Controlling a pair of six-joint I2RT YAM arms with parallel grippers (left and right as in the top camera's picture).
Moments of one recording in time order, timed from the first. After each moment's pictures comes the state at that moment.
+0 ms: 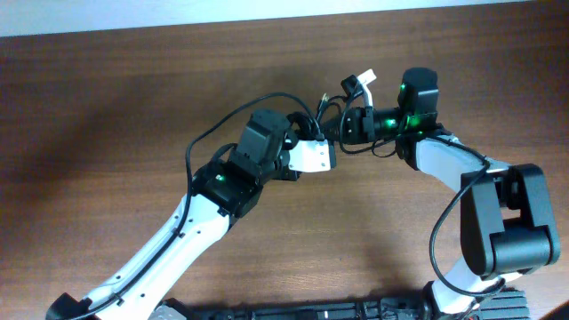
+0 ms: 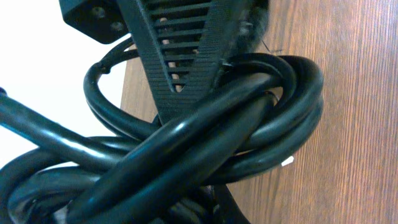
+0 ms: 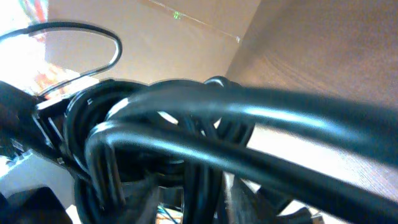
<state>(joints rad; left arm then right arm) -0.65 1.41 1.06 -0.32 0.03 0.99 0.08 1.81 0.91 0.51 -1.53 0.78</state>
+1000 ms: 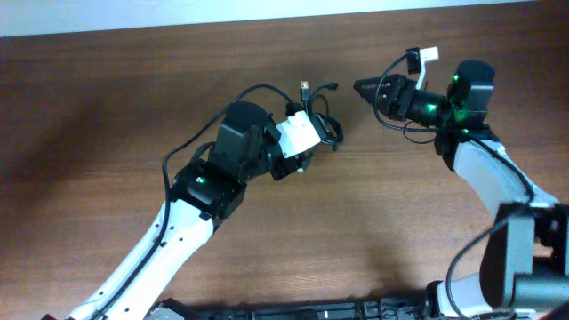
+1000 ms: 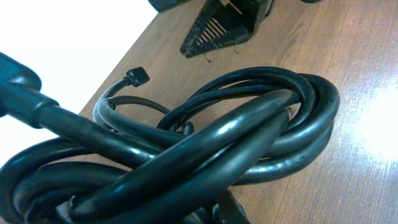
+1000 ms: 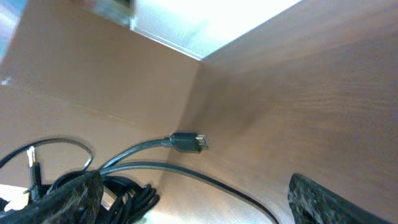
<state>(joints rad) -0.58 1.34 1.06 -0.28 0.26 0.53 -0.11 1.62 0.92 0.32 -1.12 0.76</state>
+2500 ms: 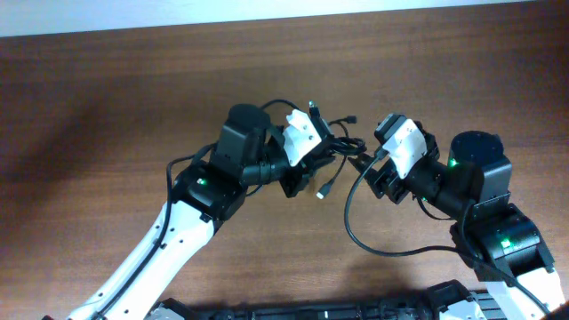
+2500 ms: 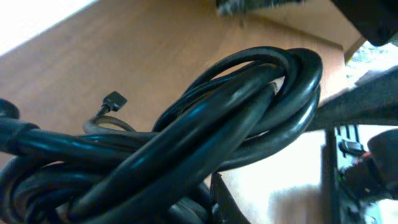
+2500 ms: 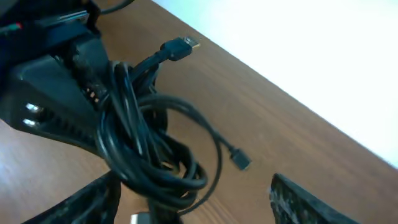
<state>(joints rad) -0.59 1.33 1.06 -0.31 0.60 0.21 0.26 0.85 0.92 -0.53 -0.38 -0.39</state>
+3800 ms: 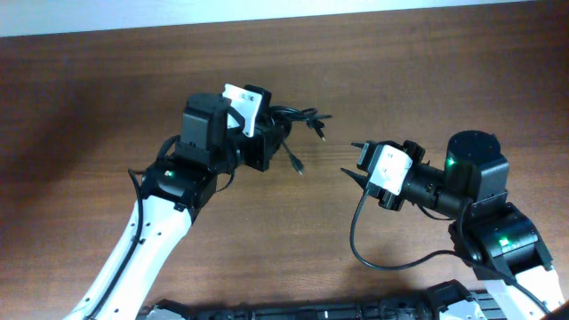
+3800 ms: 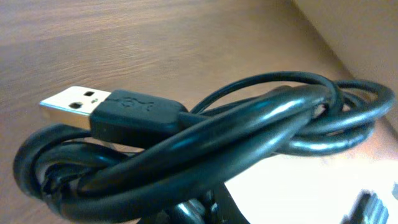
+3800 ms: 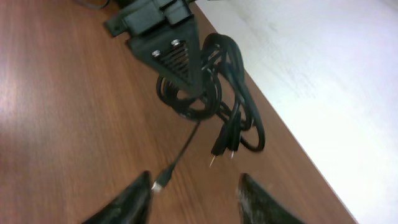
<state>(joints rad) -0.40 1.31 1.06 -0.40 0.43 -0.17 0.26 0.85 0.91 -0.54 -0.60 -0.71</state>
